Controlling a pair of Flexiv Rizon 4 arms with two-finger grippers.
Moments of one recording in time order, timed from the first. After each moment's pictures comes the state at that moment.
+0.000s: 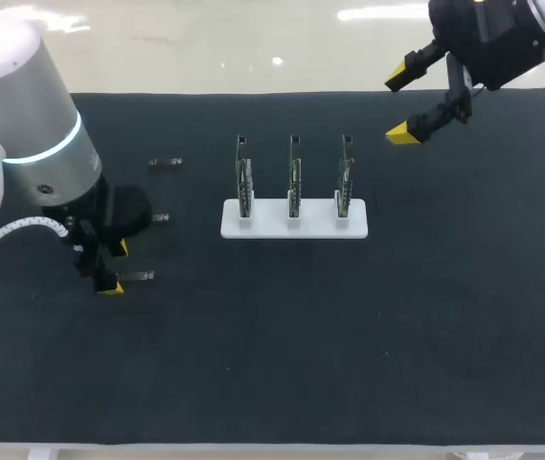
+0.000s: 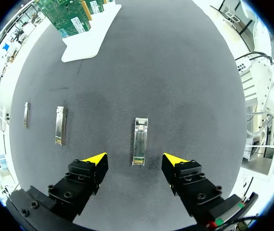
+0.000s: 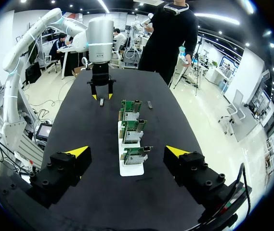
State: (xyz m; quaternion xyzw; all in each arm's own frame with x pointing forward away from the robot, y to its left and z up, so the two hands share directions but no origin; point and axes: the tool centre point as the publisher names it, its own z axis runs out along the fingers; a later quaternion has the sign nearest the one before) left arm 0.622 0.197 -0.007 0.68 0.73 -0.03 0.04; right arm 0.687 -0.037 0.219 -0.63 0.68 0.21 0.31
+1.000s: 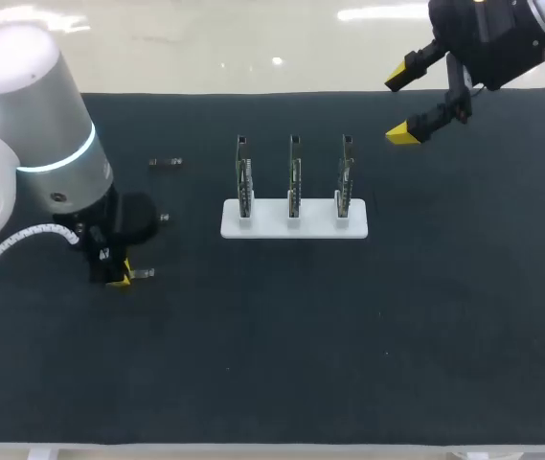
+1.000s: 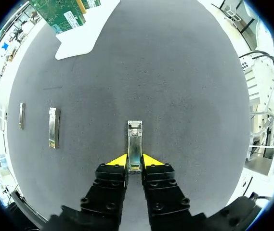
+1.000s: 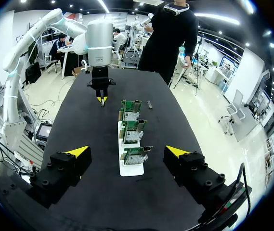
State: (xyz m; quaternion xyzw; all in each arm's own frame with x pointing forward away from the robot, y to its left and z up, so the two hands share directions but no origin) left arm 0.620 0.193 -0.018 0.68 0.73 -0.02 0.03; right arm 0.687 -0.037 0.219 -0.63 0.68 0.21 0.31
